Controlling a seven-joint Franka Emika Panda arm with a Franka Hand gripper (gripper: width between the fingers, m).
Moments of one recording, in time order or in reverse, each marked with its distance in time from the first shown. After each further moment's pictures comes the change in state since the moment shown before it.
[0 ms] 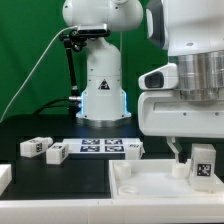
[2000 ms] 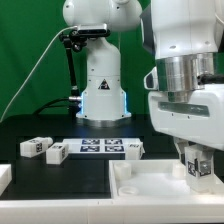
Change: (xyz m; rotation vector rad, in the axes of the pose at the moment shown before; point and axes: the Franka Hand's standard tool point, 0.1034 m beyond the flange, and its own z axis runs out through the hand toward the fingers) arm 0.005 0.017 0.004 0.059 0.076 0.838
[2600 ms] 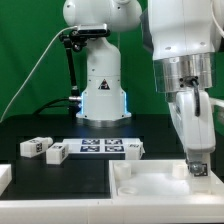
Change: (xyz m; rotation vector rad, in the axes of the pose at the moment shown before) arm 0.001 0.002 0.001 -0.002 -0.021 0.294
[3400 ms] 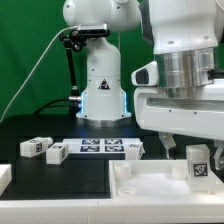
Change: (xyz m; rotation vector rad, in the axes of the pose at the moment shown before) arm -0.002 -0.005 -0.009 -0.066 -0.022 -0.834
